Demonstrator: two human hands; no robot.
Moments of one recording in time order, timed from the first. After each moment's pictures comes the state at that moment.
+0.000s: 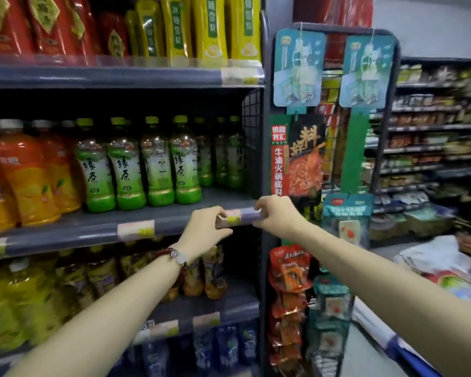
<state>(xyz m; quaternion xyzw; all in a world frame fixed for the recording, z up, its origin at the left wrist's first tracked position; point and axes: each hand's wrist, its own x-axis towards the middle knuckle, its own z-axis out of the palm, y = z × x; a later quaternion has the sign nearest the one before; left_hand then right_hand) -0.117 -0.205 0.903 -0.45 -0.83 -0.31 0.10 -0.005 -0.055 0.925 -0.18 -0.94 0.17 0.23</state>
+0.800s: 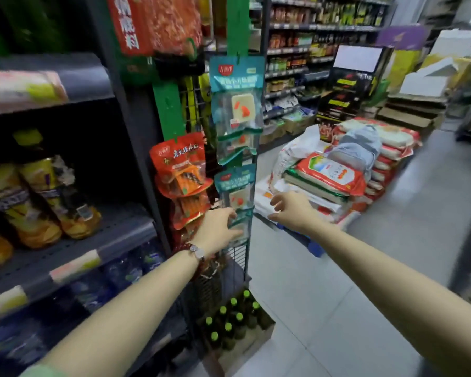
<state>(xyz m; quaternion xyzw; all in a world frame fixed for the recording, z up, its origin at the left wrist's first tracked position) 0.001 -0.040 0.649 -0.61 -0.74 -0.25 -0.15 0.168 0.054 0.675 -0.51 -0.82 0.23 0.14</state>
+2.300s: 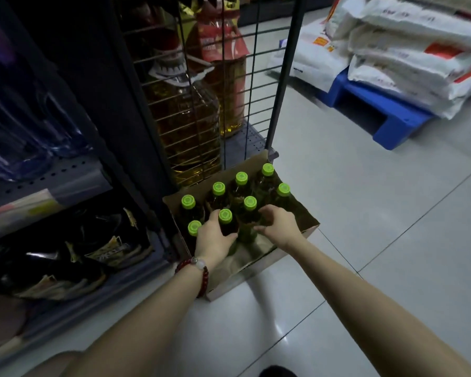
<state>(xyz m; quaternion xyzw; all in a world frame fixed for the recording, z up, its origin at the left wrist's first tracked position) 0.014 -0.005 -0.076 -0.35 -0.83 -0.29 -0.30 0.139 0.096 -0.076 -0.51 -0.78 0.37 0.03</state>
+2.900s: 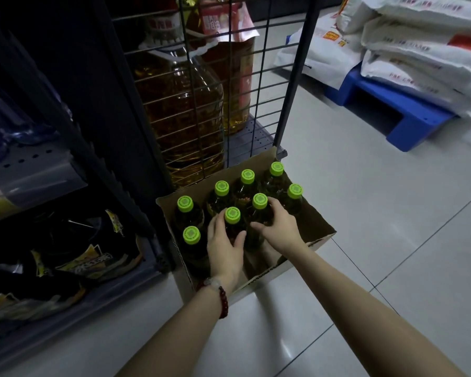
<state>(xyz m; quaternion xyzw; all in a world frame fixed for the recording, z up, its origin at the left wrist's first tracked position) 0.035 0.012 -0.130 -0.29 -0.82 -0.44 -0.24 0.118 0.114 -0.125 -0.51 -0.73 0.44 0.13</state>
